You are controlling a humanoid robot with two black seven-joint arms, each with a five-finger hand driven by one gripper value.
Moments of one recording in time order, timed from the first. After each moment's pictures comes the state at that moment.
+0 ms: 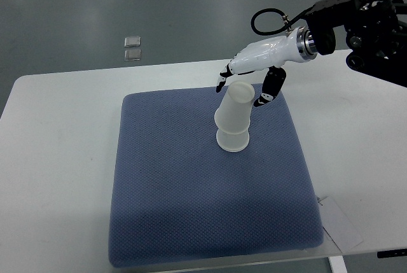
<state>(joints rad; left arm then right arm) -0.01 0.00 -0.04 -0.20 0.05 0.10 -0.05 1.43 -0.56 0.02 1.26 -1.50 0.44 0.29</state>
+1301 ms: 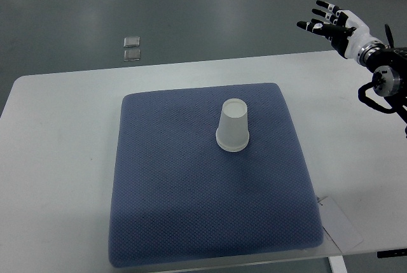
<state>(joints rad) -0.01 0.00 -0.04 -0.20 0.05 0.10 -0.05 0.91 -0.42 0.59 0.71 -0.24 0.00 0.12</state>
